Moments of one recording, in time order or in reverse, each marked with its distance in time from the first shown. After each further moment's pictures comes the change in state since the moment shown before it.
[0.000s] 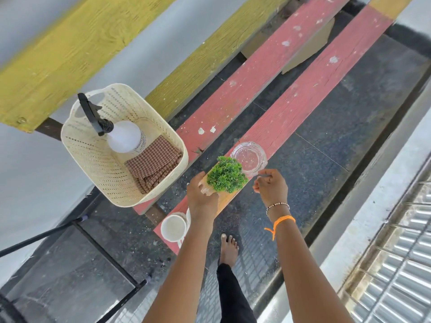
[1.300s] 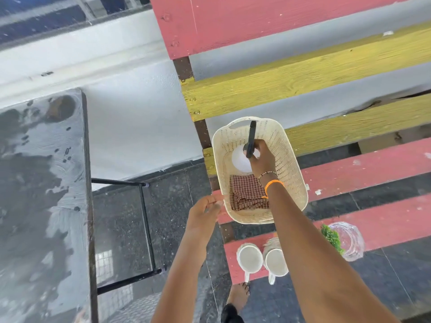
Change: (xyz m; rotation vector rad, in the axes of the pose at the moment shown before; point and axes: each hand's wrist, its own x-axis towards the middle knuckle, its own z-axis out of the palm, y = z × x) left_hand -0.013 0.021 -0.232 -0.412 0.160 -0.086; right_hand -0.055 -0.193 0.261 -0.290 -0.532 -0.677
